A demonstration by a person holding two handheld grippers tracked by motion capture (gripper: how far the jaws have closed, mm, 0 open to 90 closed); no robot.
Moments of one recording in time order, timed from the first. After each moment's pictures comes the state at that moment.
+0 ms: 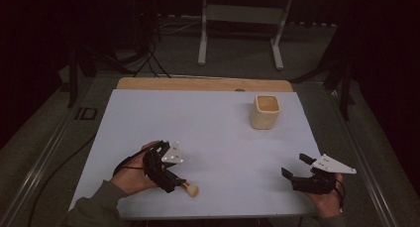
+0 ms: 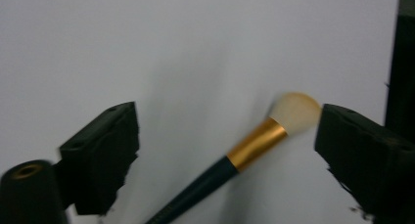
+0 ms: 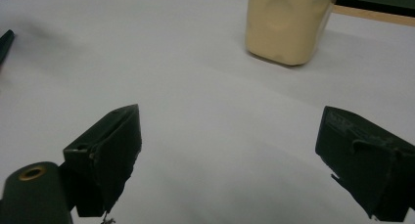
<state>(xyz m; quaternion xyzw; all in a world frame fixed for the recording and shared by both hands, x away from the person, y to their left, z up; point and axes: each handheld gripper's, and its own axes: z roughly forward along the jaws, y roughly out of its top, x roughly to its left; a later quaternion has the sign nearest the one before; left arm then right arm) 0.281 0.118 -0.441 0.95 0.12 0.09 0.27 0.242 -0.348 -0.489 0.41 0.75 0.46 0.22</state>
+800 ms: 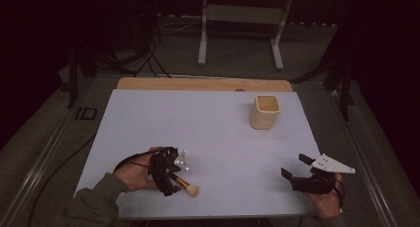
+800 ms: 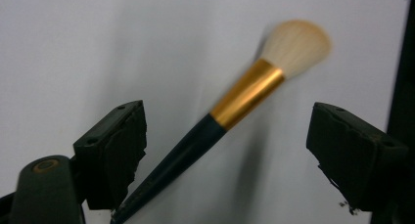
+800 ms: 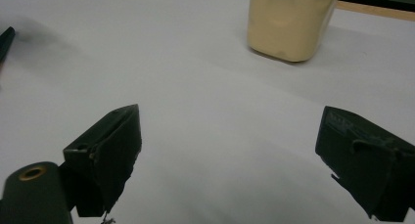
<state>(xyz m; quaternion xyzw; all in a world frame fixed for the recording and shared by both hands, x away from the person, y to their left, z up) 0.291 0.106 -0.464 0.98 0.08 0.04 0.15 0.243 -0.348 -0.490 0.41 0.76 0.46 0.21</state>
